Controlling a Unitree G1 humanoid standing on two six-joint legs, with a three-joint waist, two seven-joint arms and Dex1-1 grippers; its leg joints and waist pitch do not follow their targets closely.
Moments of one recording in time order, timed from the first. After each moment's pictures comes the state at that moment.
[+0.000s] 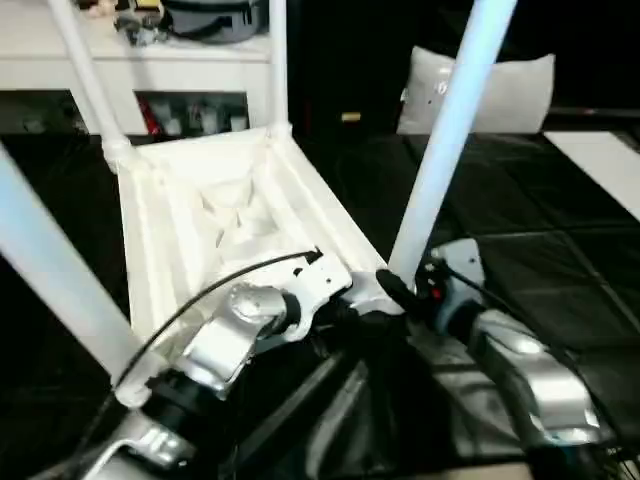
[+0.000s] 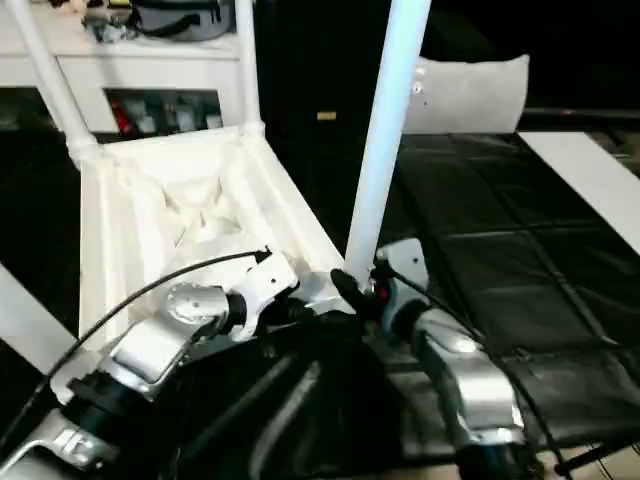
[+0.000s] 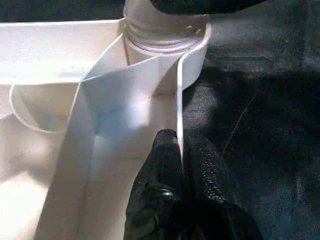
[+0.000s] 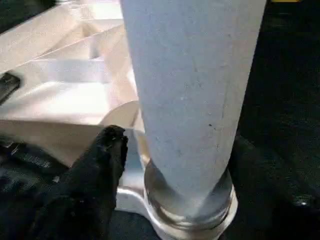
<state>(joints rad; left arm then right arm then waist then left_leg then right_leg) -0.46 0.27 -0.42 0.21 0.05 0.43 -0.83 -0.15 -0.27 0.02 -0.04 0.23 0.46 0.59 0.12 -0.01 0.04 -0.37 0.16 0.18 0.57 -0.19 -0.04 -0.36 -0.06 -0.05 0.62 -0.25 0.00</state>
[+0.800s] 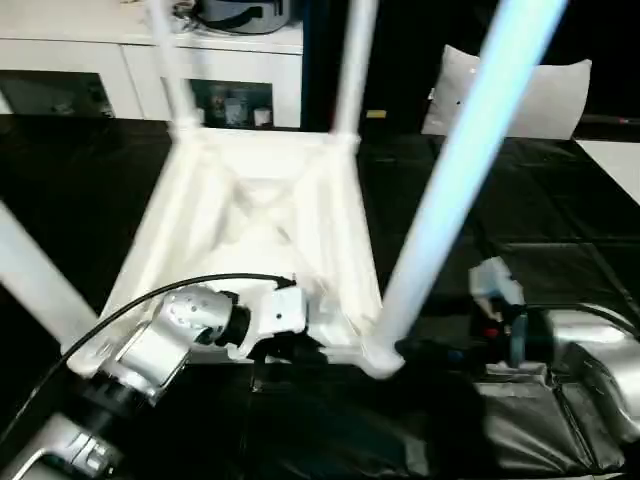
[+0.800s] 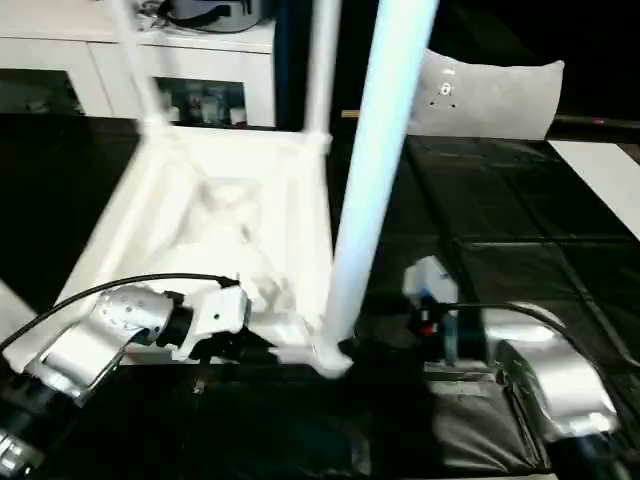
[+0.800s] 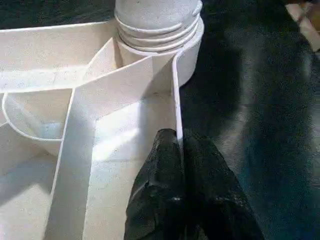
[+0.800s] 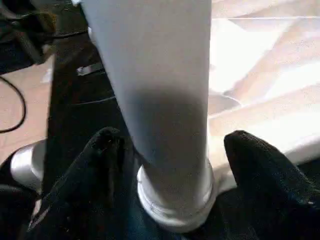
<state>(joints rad) -0.44 0.51 -0.46 0.23 -0.04 0.09 -1.26 -0.21 -0.60 0.12 0.02 0.38 0.34 1.28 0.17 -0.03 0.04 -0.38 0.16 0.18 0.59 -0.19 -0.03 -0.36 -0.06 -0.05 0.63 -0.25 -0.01</state>
